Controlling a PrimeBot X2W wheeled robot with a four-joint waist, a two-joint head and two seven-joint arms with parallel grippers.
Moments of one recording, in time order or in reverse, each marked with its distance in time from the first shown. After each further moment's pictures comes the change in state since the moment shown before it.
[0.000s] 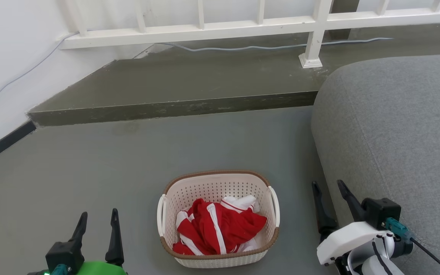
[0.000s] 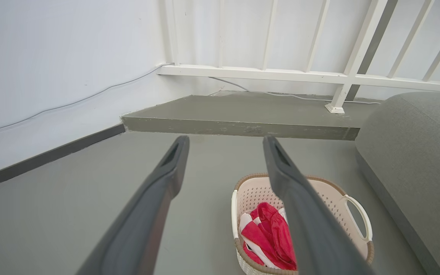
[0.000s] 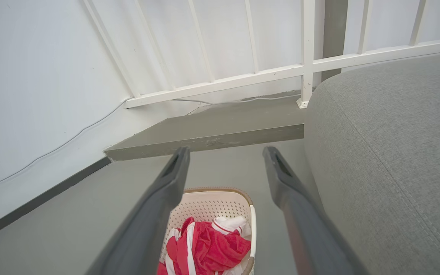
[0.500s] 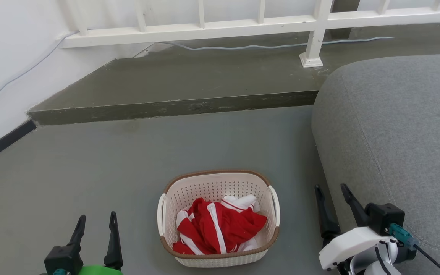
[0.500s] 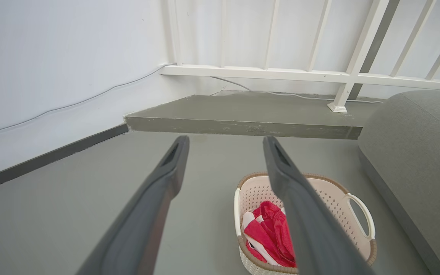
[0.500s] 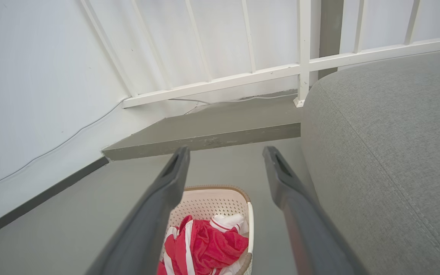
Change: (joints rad) left arm 0.027 -0.004 0.015 -0.025 0.019 0.000 0.000; right arm 0.036 0.005 -0.021 -0.033 -0.020 0.000 0.000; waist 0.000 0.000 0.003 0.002
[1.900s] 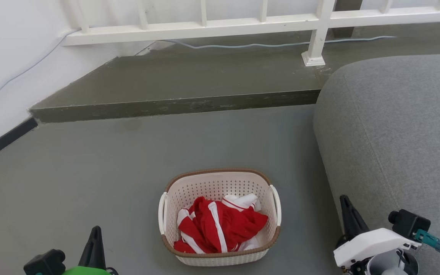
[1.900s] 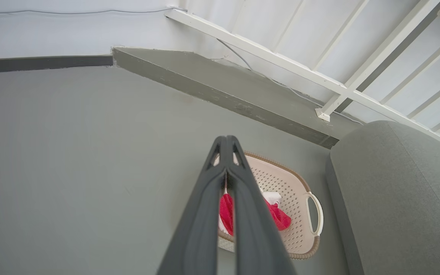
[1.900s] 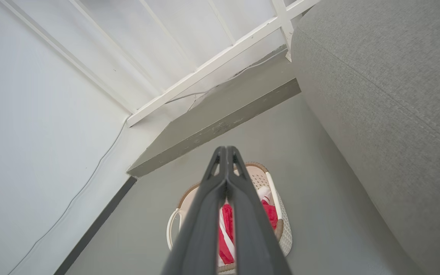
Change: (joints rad) left arm 0.017 -0.028 0.039 0.025 -0.295 -0.046 0.068; right arm 0.041 0.021 -0.082 0.008 0.297 0.045 0.052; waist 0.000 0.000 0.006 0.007
